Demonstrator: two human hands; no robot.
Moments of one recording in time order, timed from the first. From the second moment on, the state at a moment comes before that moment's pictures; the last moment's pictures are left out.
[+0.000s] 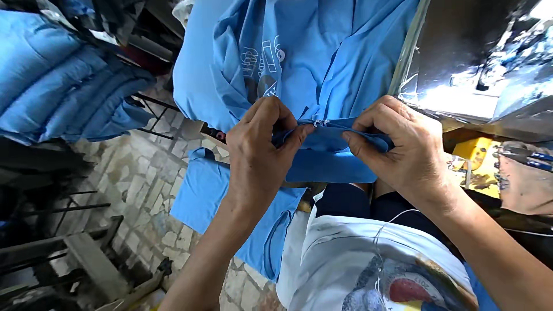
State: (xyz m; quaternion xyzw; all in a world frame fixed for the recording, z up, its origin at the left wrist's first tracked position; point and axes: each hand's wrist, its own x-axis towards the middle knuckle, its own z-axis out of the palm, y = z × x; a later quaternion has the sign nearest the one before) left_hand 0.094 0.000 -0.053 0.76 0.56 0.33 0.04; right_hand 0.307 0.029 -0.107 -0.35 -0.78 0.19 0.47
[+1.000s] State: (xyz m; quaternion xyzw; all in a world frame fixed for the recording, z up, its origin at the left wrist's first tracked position) left_hand 0.270 0.108 -0.080 0.84 0.49 0.23 0.00; right_hand 0.388 -0.010 -0.143 -0.49 -0.36 0.48 0.63
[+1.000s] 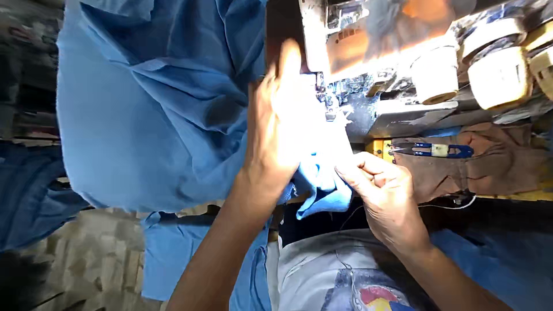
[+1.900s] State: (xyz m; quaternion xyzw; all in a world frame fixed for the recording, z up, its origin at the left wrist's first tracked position) left_hand 0.206 0.021 -0.077 0.88 0.34 0.31 0.11; right_hand 0.402 -0.018 -0.171 -0.54 -0.49 0.37 0.57
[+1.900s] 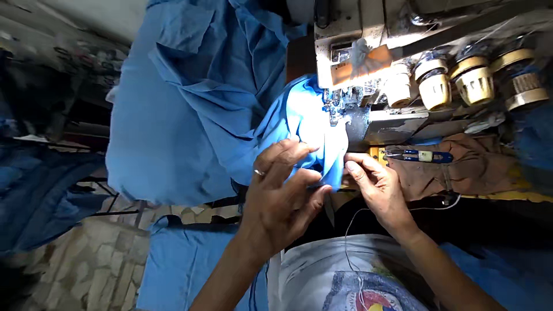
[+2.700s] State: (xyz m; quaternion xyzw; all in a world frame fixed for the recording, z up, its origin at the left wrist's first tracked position) left_hand 0.221 0.006 -0.114 0.71 0.46 0.41 0.34; right_hand 0.381 -0.077 -0.141 -0.64 -0.67 0.12 0.36
